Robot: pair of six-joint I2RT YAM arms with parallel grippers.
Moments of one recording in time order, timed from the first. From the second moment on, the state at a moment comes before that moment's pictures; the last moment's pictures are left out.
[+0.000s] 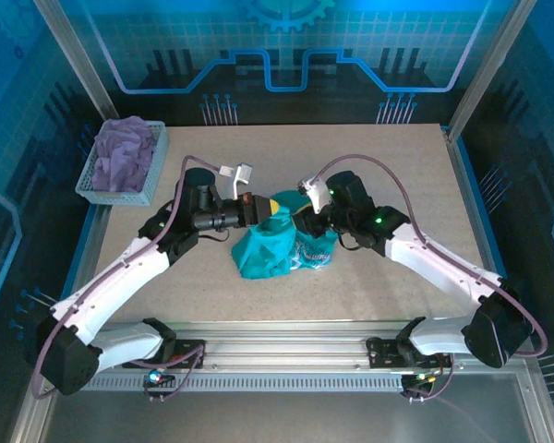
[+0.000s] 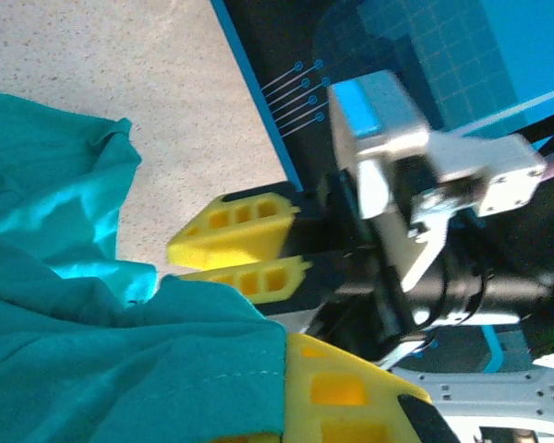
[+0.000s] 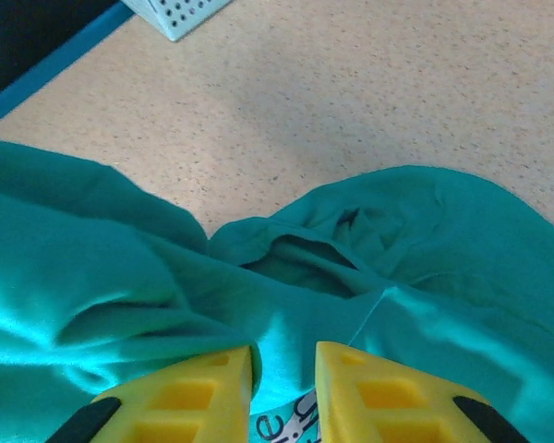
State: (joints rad) left arm -0.52 1.14 0.98 -0.19 0.56 -0.80; right arm 0.66 1.30 1.06 -0.42 -0.19 0.08
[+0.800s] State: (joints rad) left arm -0.62 1.13 0.98 -0.19 0.34 -0.96; right arm 0.67 1.13 0.82 -0.15 -0.39 0.33
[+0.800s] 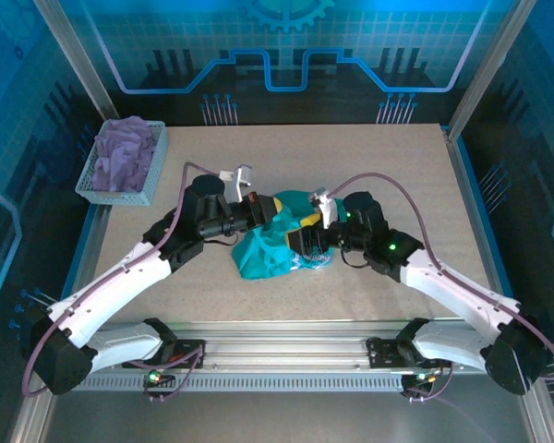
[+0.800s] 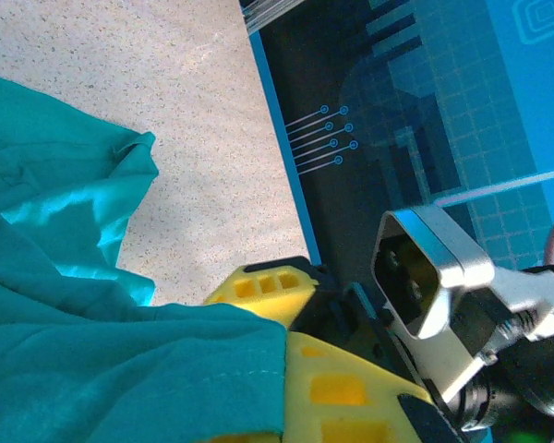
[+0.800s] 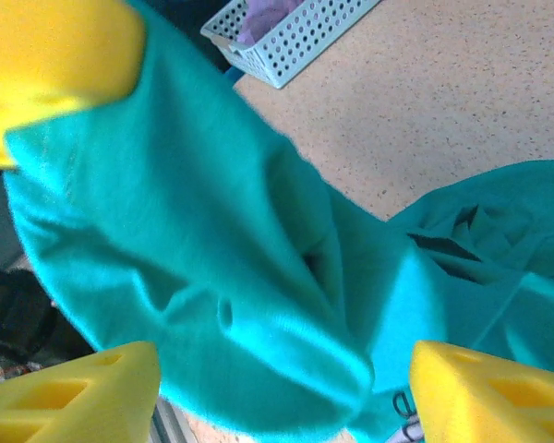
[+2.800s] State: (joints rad) left arm -0.58 1.20 0.95 -0.32 0.62 -0.46; right arm 0.48 1.20 0.79 0.22 -0.87 0.44
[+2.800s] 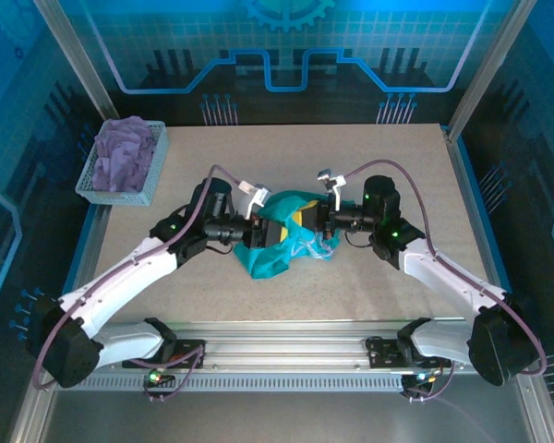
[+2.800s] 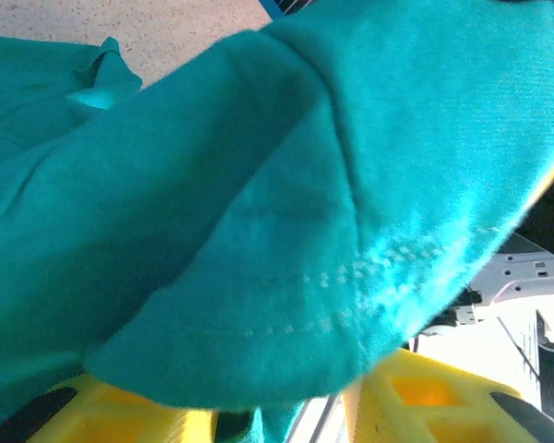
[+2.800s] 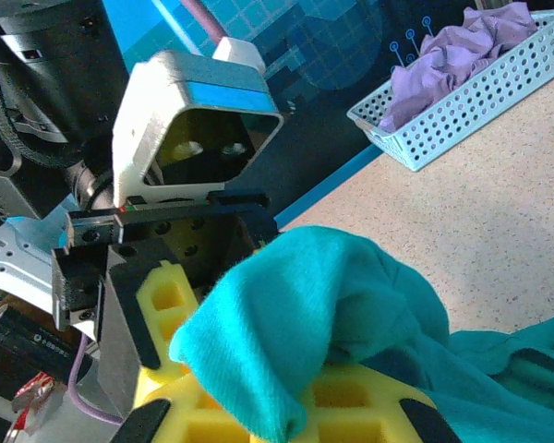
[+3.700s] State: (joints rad) left arm -0.60 1.04 0.96 -0.20 0.56 -0.43; right arm 0.49 1.25 0.98 -0.08 -0.66 0.37
